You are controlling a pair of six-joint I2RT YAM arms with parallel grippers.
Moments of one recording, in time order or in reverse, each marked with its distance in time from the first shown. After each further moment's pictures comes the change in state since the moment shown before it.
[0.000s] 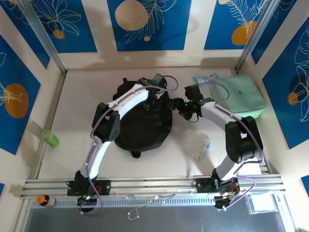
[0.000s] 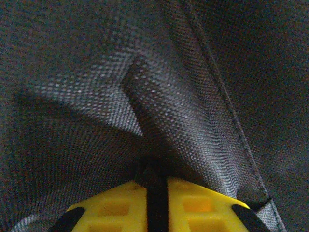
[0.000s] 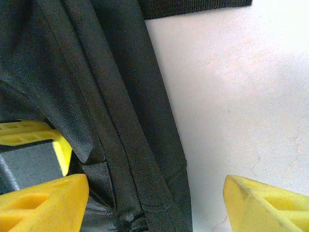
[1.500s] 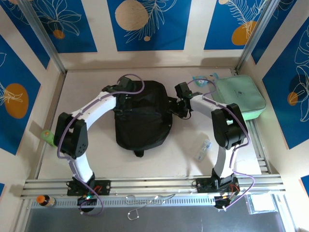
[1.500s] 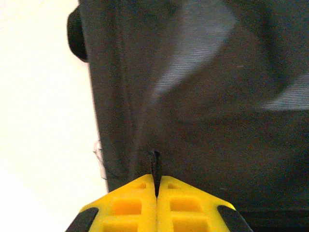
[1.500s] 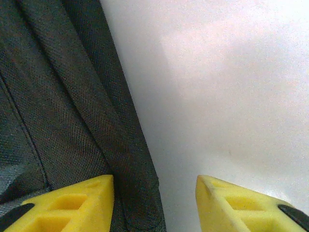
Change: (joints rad) left arm 0.215 -0.558 -0.727 0.285 -0.205 -0.236; right arm 0.036 0.261 0.216 -0.120 0.083 -0.153
